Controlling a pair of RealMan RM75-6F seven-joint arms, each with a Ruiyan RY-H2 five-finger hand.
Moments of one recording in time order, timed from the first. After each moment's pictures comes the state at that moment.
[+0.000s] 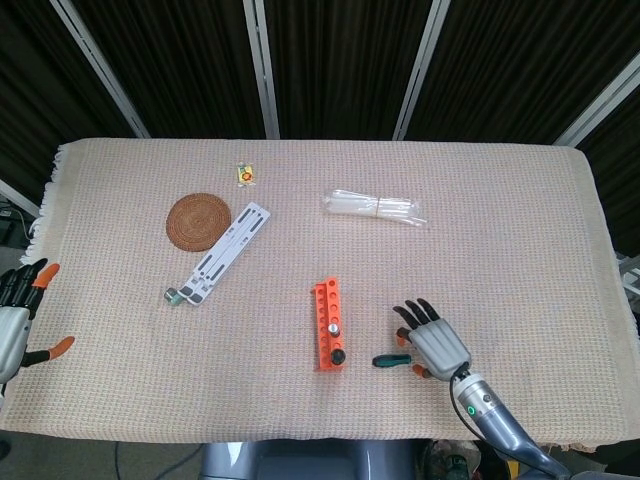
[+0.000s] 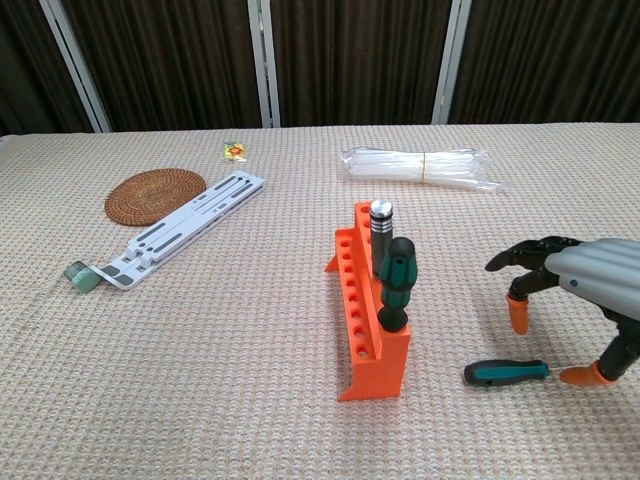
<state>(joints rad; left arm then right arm) -0.13 -1.01 -0.05 -1.75 1.45 1.42 0.07 0.49 -1.42 -0.05 -1.63 -1.36 1.07 -0.36</state>
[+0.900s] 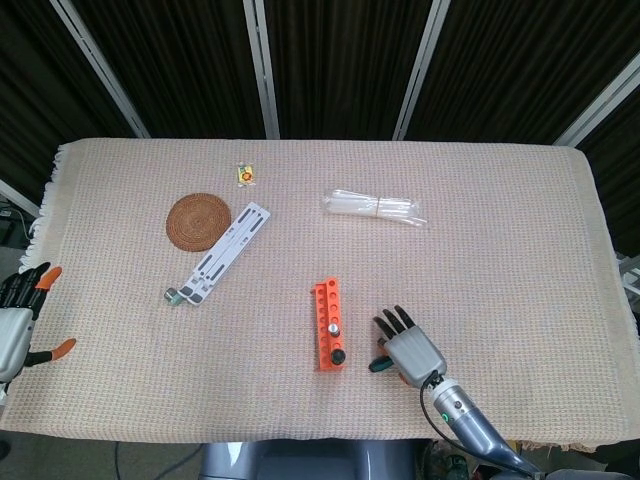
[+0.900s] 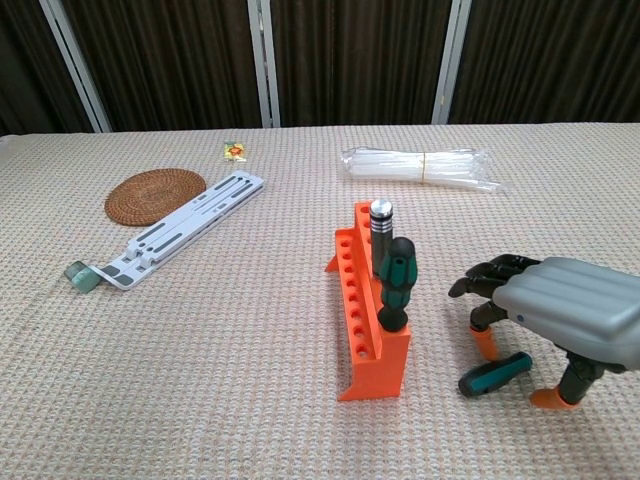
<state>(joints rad) -0.14 -1.04 -0.05 -1.70 1.42 1.38 0.04 0.51 -1.50 -0.03 -1.68 -1.27 1.03 -0.69</state>
